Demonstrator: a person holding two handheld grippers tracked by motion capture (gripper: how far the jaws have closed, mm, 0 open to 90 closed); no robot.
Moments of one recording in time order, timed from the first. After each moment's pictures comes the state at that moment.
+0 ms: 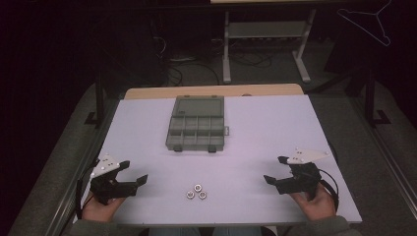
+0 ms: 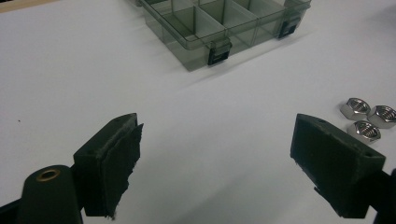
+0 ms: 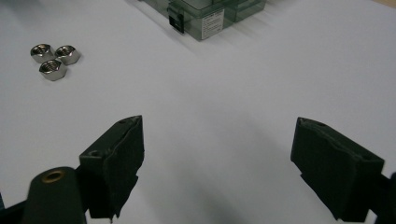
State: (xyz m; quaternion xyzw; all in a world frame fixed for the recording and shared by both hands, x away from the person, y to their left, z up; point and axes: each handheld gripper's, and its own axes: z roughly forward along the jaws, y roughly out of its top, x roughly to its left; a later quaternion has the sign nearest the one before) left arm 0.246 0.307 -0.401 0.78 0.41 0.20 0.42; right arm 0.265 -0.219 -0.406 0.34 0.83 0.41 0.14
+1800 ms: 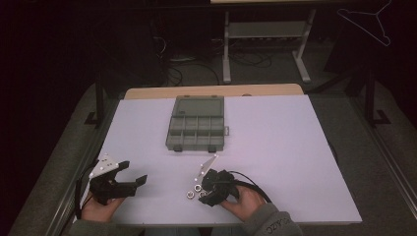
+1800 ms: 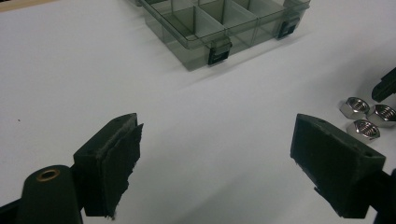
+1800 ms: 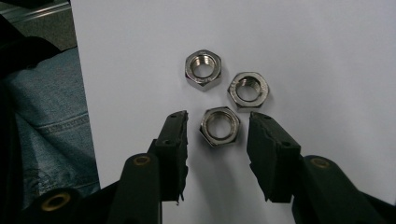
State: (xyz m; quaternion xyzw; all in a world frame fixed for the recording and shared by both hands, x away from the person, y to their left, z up) left arm 0.246 0.309 -0.401 0.78 0.41 0.19 0.43; right arm 0.273 -0.011 -0.425 0.16 0.95 0.27 -0.01
